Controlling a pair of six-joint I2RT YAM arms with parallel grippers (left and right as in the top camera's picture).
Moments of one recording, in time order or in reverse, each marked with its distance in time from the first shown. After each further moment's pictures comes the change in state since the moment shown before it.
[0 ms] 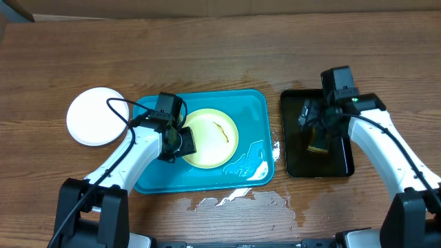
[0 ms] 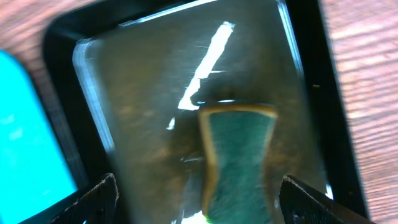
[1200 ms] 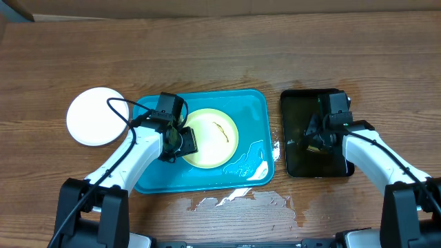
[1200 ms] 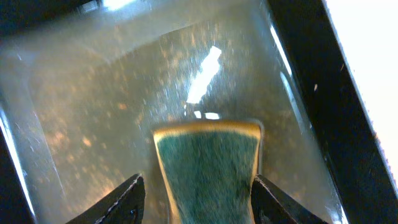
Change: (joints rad) left arm -0.006 0.000 0.000 0.002 -0.012 -0.014; right arm -0.005 0.001 -0.275 0.392 0.095 0.027
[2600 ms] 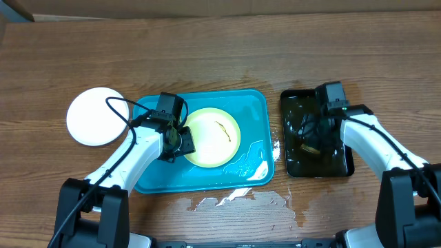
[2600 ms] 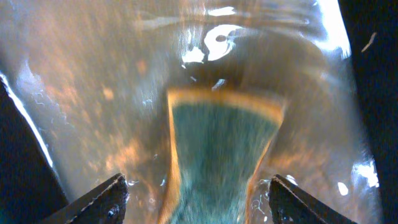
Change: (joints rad) left arm 0.000 0.000 0.000 0.000 -0.039 -0.006; right arm -0.002 0.084 0.158 -0.270 -0.115 -0.006
